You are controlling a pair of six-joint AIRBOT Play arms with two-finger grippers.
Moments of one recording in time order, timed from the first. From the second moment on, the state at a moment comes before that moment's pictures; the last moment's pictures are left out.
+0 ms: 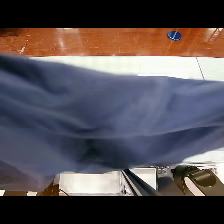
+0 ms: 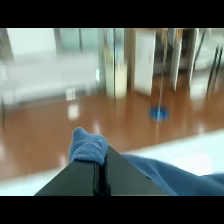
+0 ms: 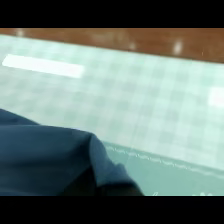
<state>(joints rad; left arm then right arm) 0.09 -0.52 1.75 1.15 -1.31 -1.41 0.22 -0.62 1.75 -1.41 1.71 1.71</state>
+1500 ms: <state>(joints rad) 0.35 -1.47 1.26 1.08 -1.29 -1.41 -0.25 -1.37 1.28 -1.26 1.29 1.61</state>
